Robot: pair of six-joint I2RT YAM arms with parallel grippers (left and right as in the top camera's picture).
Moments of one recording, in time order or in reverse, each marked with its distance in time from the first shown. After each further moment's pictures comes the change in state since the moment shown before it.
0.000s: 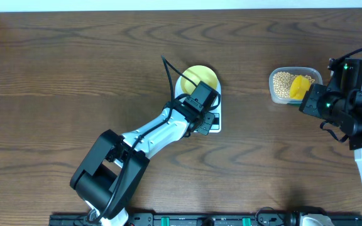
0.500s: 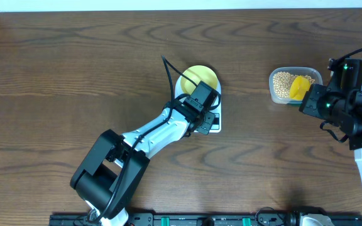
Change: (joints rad) left arm 0.000 0.001 0.000 0.010 -0.003 0.000; right arm 0.000 0.000 0.000 -0.006 0.000 0.000
